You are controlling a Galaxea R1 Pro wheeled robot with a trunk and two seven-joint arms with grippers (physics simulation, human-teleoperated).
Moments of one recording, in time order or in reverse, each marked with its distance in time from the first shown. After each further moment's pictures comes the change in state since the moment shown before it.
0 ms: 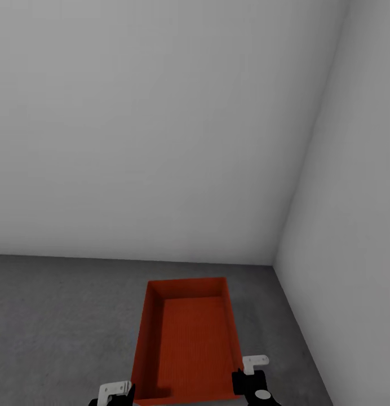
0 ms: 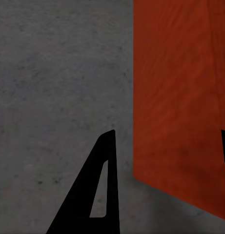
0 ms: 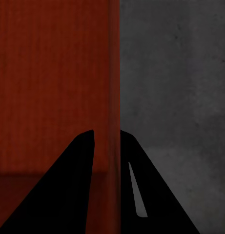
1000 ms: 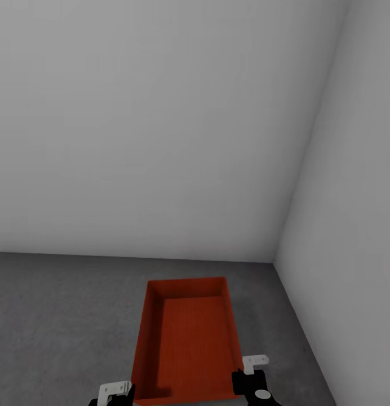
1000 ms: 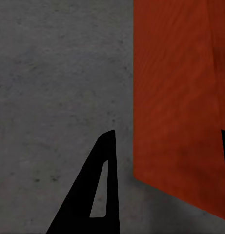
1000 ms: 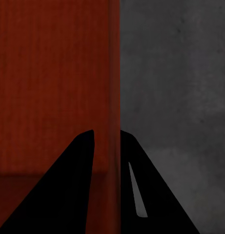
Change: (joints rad) left arm 0.000 0.000 0.000 0.000 0.000 0.000 0.000; right arm 0.000 0.000 -0.001 -0.001 0.003 0.000 0.000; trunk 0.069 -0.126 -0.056
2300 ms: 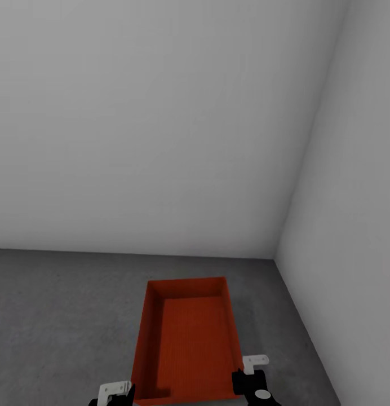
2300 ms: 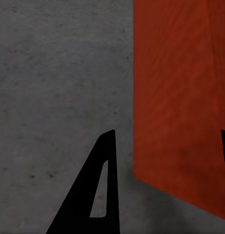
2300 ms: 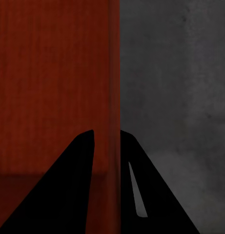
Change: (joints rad) left arm 0.000 0.000 0.000 0.000 0.000 0.000 0.000; right arm 0.000 0.000 -0.001 0.000 0.001 0.000 0.000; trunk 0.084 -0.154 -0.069
